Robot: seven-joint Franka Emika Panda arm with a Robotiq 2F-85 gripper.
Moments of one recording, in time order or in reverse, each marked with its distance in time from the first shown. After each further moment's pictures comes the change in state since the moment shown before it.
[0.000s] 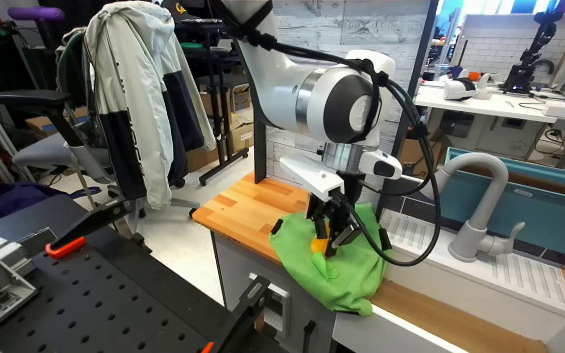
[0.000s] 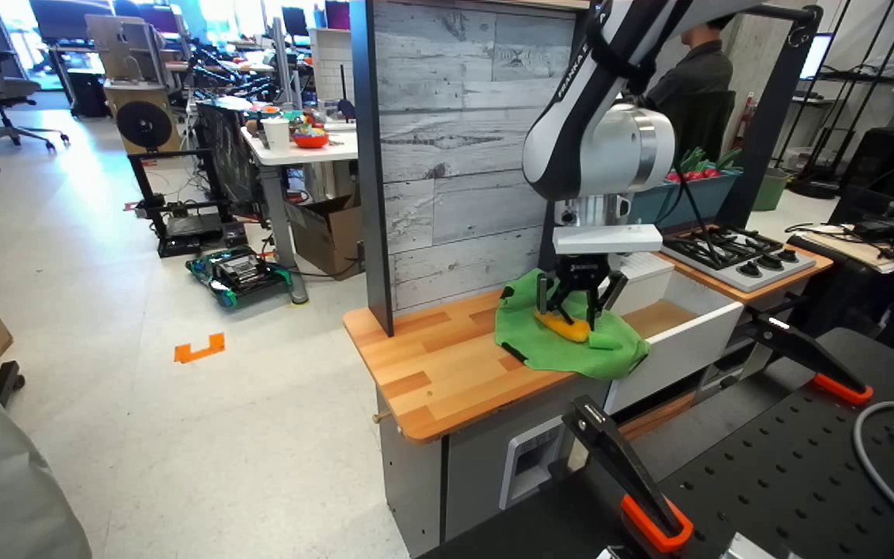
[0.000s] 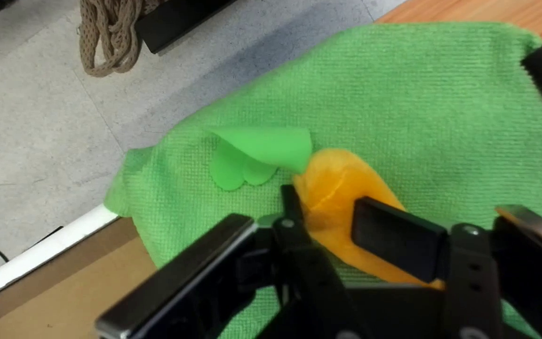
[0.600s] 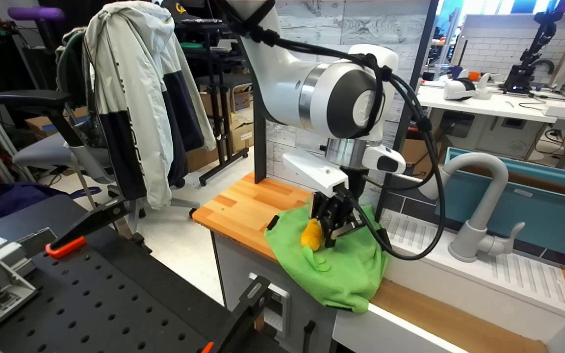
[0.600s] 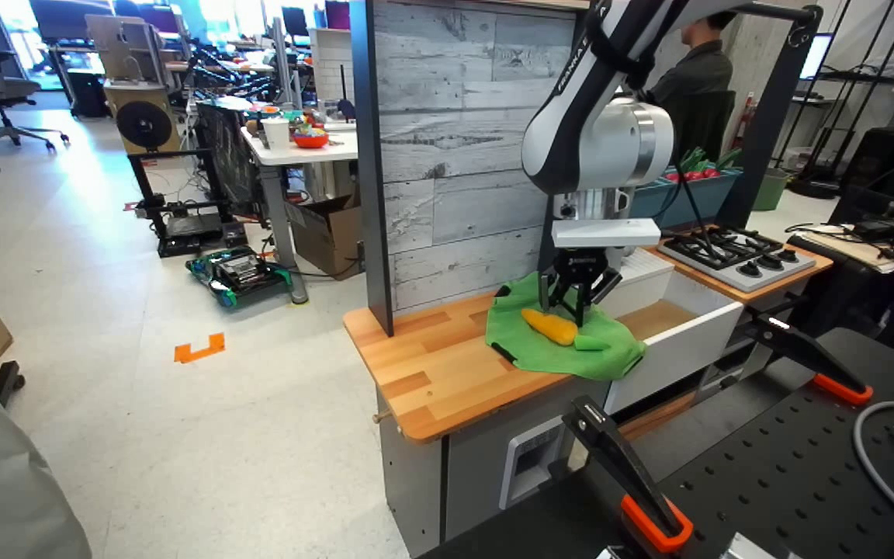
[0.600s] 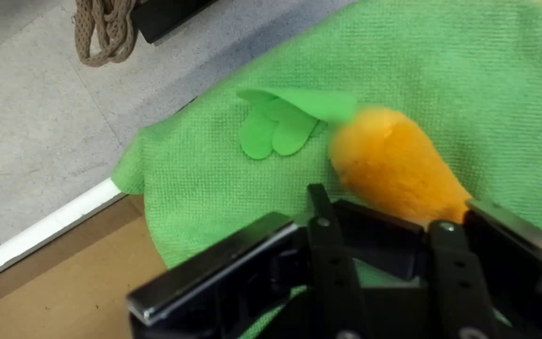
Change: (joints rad) arm -0.004 -0.004 0.002 0.015 0.000 0.001 -0.010
